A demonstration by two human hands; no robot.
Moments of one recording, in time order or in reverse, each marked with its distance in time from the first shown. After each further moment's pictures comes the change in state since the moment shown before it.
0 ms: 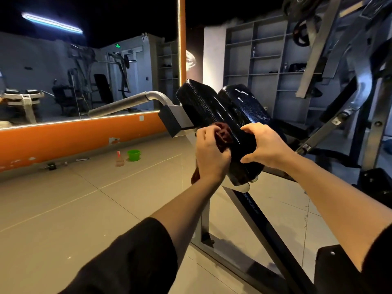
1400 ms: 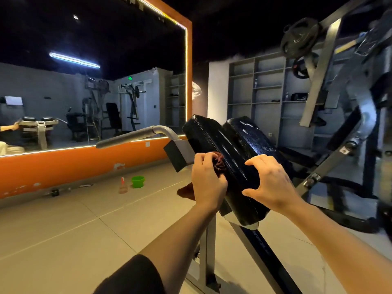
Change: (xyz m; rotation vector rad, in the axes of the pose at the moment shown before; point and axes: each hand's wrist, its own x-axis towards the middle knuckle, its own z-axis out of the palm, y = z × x) left_hand 0.033 -0.001 -0.014 0.101 -0.050 -0.034; right_hand 0.000 0.001 0.013 -0.133 0.244 -0.182
